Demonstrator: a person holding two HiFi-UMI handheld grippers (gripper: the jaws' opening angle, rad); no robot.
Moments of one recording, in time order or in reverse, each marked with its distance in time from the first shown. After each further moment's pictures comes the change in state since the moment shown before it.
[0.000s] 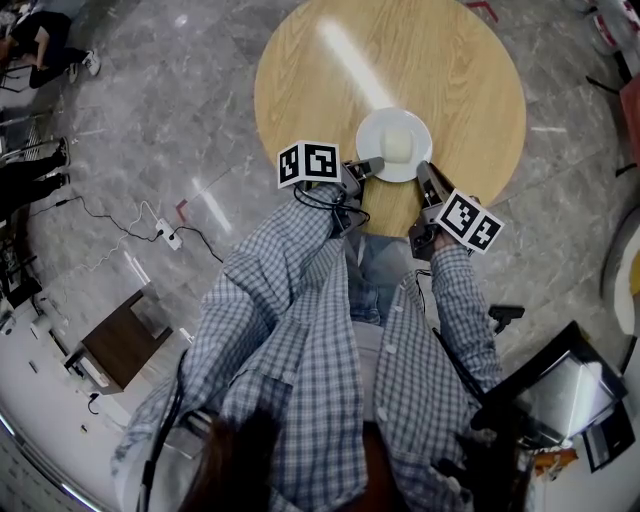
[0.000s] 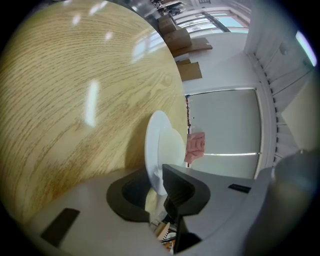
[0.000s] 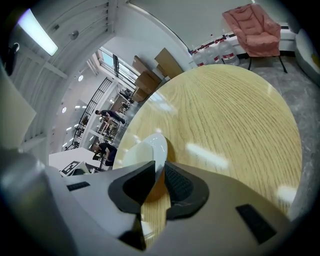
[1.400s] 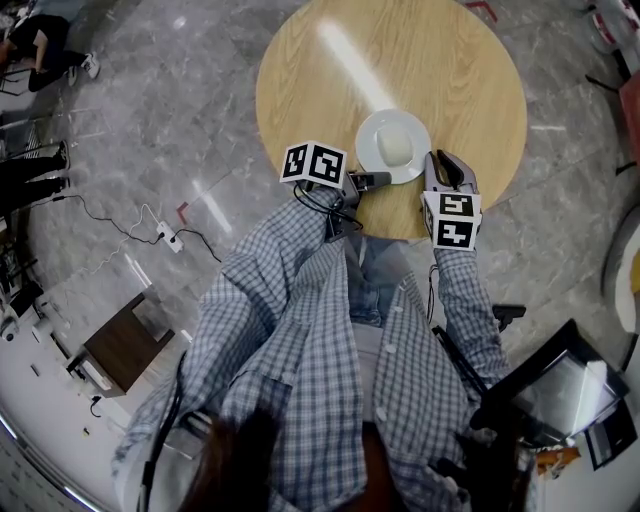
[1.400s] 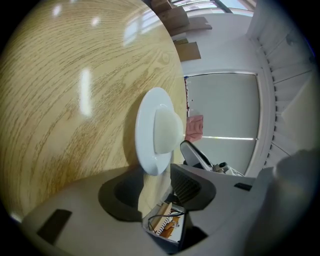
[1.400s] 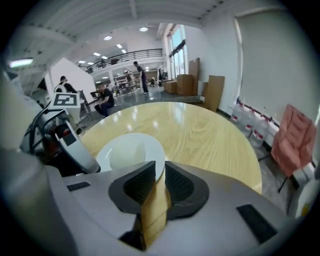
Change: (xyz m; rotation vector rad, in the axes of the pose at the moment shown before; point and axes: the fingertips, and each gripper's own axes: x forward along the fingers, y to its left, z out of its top) left arm 0.004 0.003 -0.029 0.063 0.215 -0.010; right arm 0.005 0.015 0.027 -0.858 0.016 -0.239
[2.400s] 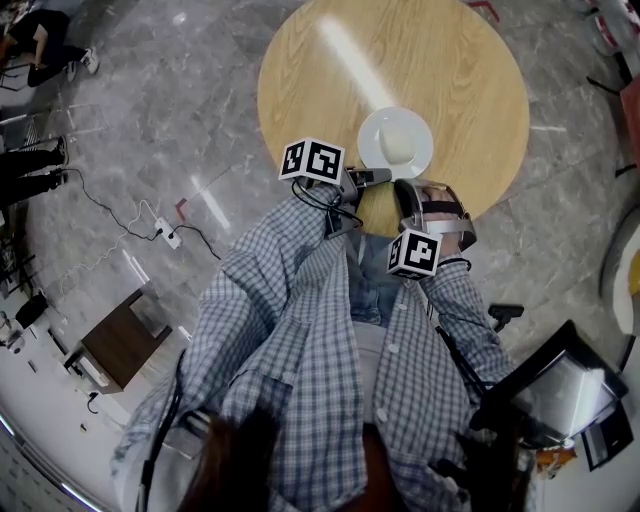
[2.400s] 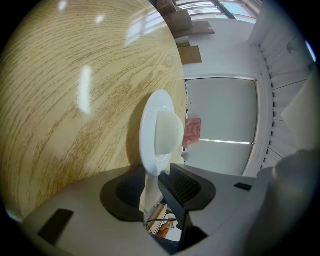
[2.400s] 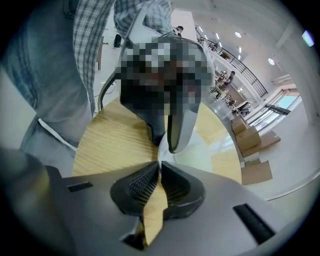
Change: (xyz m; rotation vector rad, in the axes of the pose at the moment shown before) left arm 0.001 -0.001 0.003 -0.034 -0.017 -0.038; right arm -0.014 0.096 -0.054 -1.162 0.107 0.143
